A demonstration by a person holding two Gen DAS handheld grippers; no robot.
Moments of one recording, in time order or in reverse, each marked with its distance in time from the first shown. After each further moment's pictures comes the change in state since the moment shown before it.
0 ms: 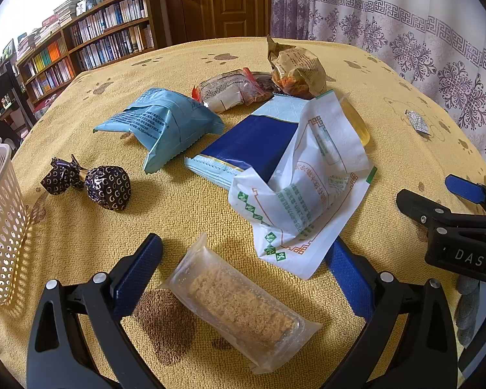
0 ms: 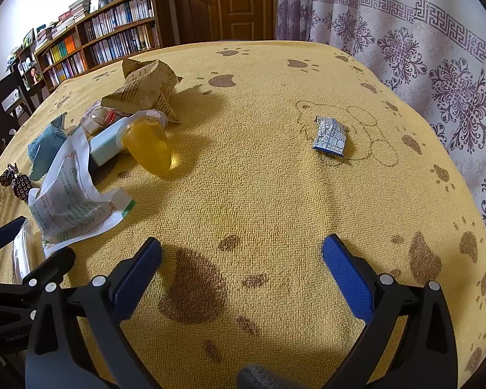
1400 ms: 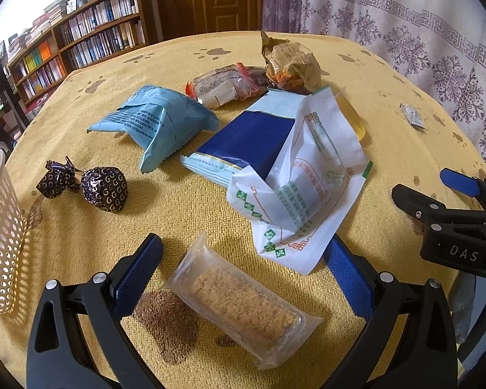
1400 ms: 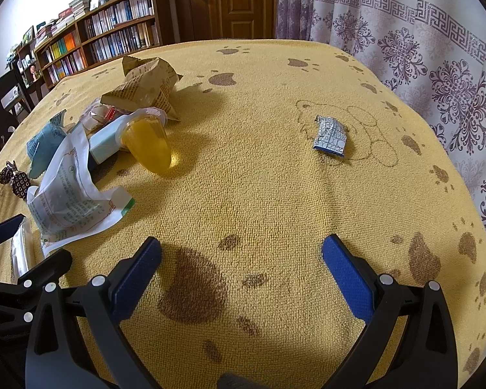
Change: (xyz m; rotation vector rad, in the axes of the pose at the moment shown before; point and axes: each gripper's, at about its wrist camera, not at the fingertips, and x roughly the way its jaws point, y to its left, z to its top) left arm 0.002 0.002 0.003 0.021 0.028 -0.034; right arm 0.000 0.000 0.000 -0.006 0.004 -0.003
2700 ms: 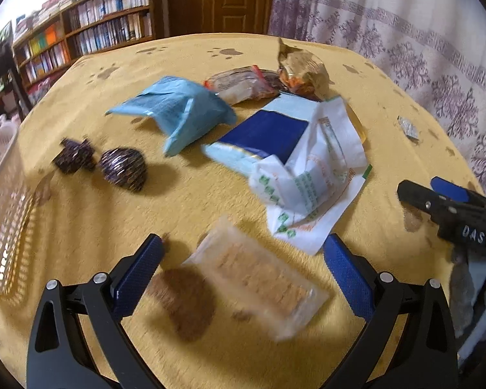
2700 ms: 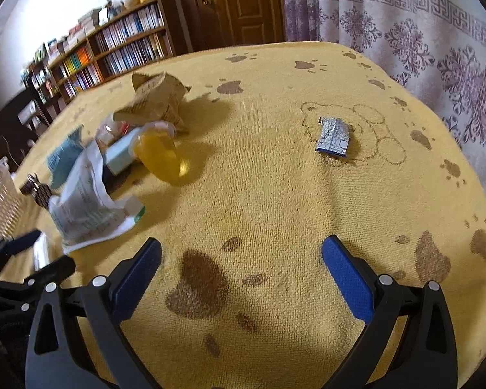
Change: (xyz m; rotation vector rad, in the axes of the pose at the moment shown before) left arm -0.019 0.025 -0.011 -0.080 0.001 -0.047; right arm -0.006 -0.017 0.000 0.050 -0.023 0.127
